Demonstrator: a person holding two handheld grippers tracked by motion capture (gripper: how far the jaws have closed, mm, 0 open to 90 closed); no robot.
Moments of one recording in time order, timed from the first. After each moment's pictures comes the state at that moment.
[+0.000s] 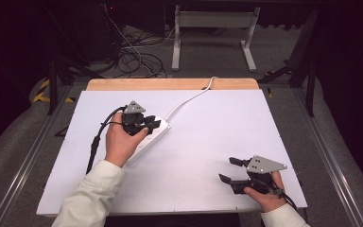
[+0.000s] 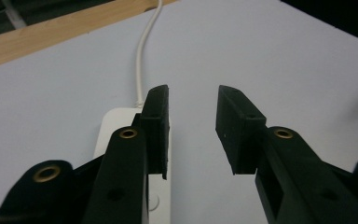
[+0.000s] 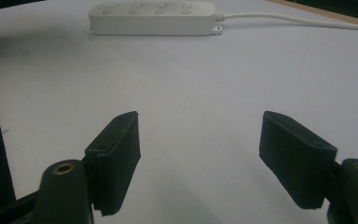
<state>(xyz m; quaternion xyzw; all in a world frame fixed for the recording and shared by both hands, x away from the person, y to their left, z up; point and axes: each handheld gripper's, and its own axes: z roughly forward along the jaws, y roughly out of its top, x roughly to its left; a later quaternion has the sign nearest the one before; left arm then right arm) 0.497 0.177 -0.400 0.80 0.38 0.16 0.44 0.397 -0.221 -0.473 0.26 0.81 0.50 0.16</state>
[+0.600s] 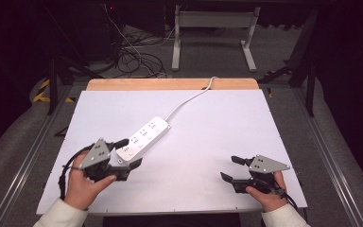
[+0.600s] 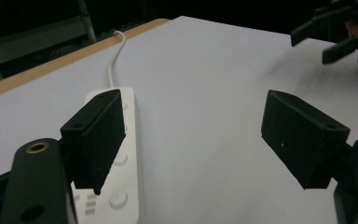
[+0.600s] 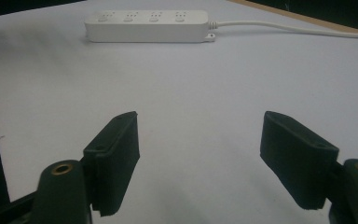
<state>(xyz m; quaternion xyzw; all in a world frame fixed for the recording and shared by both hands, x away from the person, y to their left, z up) 0.378 0.248 -0.433 0.78 0.26 0.21 0.53 0.397 -0.225 -0.470 0.26 0.80 0.51 0.17</state>
